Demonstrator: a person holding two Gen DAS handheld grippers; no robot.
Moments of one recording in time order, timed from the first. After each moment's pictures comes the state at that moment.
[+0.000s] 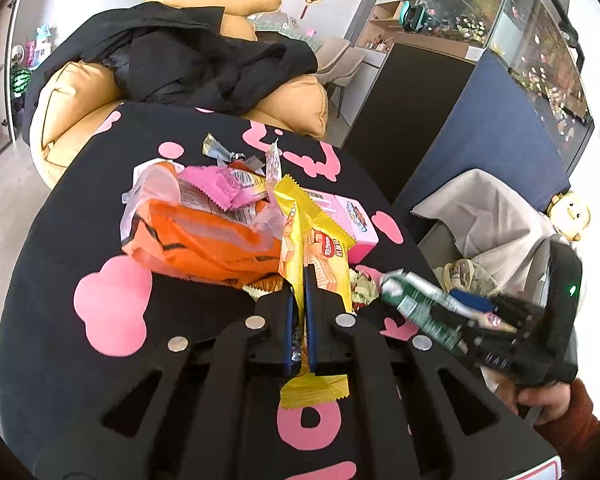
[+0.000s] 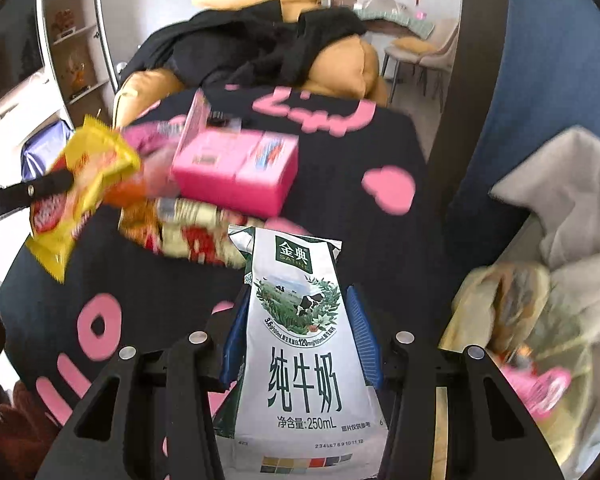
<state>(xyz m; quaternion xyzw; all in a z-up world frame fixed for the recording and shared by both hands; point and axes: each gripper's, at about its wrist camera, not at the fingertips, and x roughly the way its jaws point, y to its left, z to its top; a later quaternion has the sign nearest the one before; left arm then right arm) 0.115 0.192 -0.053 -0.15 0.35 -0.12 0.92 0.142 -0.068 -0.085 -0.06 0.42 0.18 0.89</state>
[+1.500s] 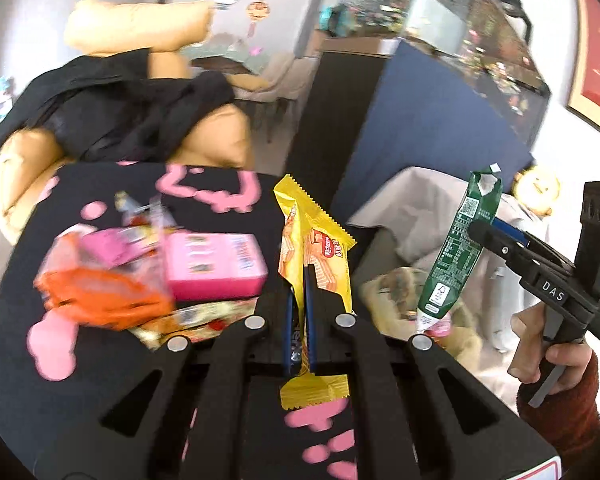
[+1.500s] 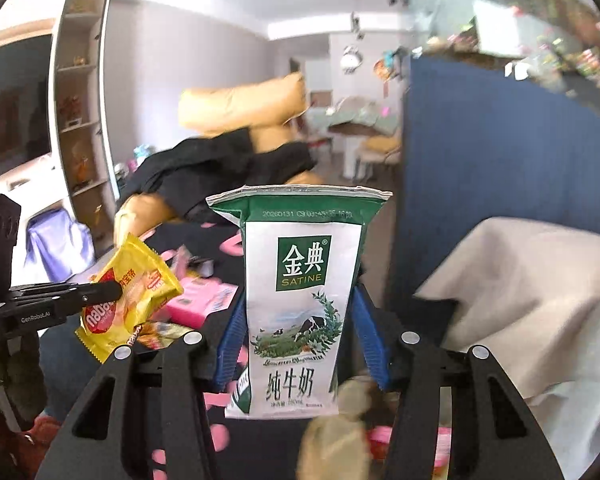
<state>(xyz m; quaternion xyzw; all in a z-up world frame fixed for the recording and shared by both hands) 0.105 0.084 0.014 -0.09 0.31 -0.20 0.93 0.095 -0.185 0.045 -0.01 0.22 0.14 0.96</state>
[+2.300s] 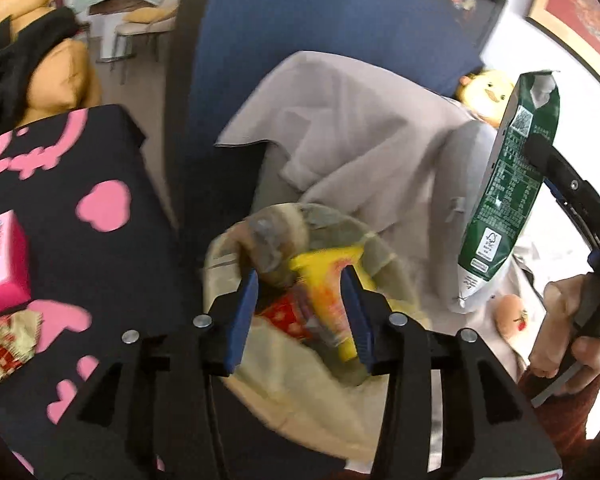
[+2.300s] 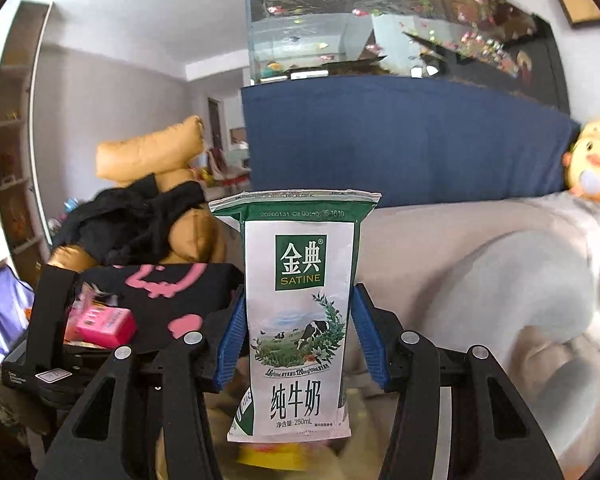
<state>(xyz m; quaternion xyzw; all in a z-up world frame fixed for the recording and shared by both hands) 0.170 -0.120 -0.052 -0.04 0.42 -0.32 0.85 0.068 -0.330 0.019 0.06 0.18 0.03 0.98</state>
